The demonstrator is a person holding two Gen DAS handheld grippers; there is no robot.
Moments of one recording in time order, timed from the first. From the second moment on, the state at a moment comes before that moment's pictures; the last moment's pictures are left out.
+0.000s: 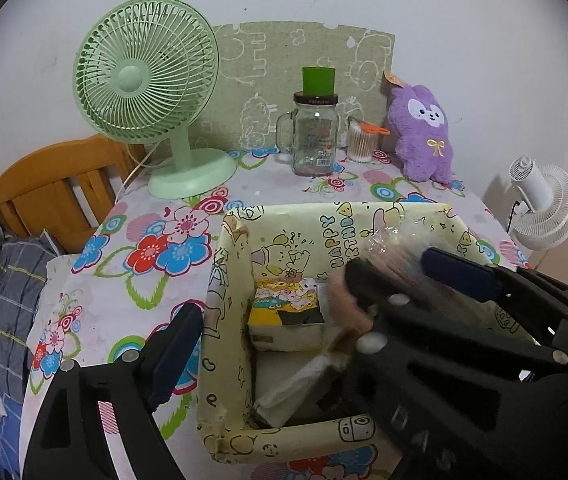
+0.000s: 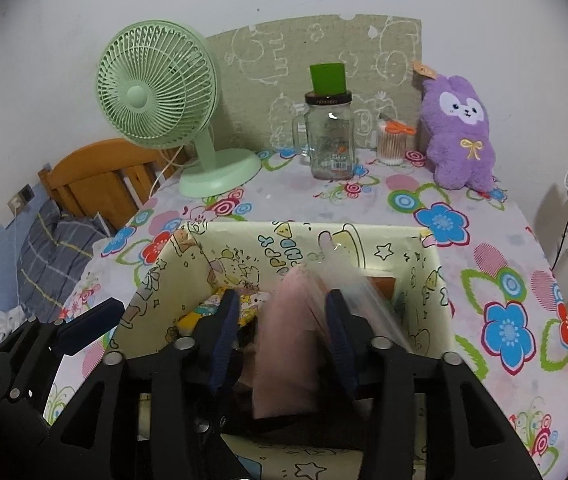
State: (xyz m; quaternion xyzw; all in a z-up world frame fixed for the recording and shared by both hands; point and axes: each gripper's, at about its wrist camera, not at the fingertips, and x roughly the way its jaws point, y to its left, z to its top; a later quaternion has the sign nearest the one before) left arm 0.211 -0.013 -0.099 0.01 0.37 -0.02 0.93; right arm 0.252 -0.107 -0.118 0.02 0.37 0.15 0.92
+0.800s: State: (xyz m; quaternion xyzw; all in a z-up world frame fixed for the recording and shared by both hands) left arm 0.187 -0.027 -0.078 0.02 0.34 -0.03 0.94; right arm 0.220 -0.126 -0.097 0.04 0.34 0.13 0.93
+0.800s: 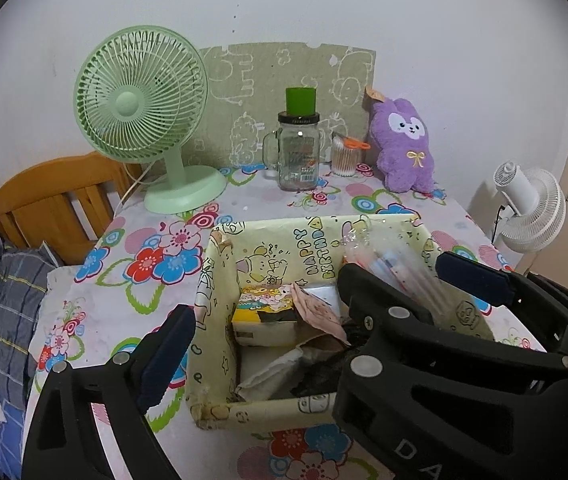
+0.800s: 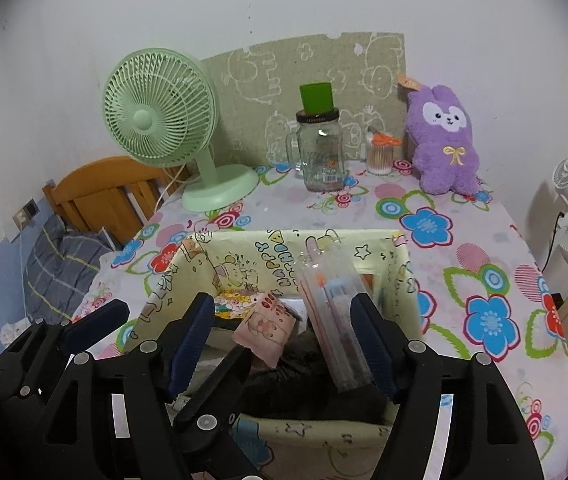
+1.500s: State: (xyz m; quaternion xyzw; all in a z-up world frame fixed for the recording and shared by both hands) left arm 0.133 -0.036 -0.051 0.01 0.31 -0.04 0.95; right arm 0.153 -0.153 -0.064 0.05 0.29 0.10 0.95
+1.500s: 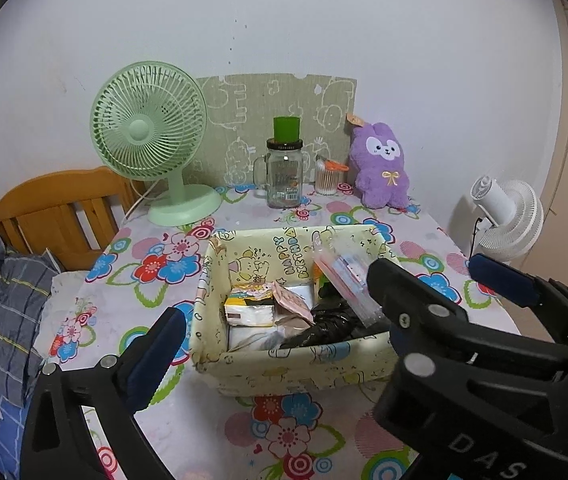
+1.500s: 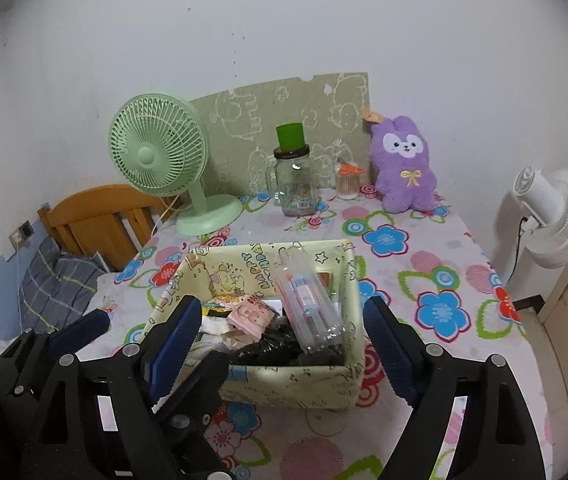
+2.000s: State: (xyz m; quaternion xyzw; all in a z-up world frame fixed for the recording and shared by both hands) left arm 0.091 -0.026 -0.033 0.00 0.28 -0.03 0.96; right arm 0.101 -0.171 -0.040 0.04 0.26 0.06 0.96
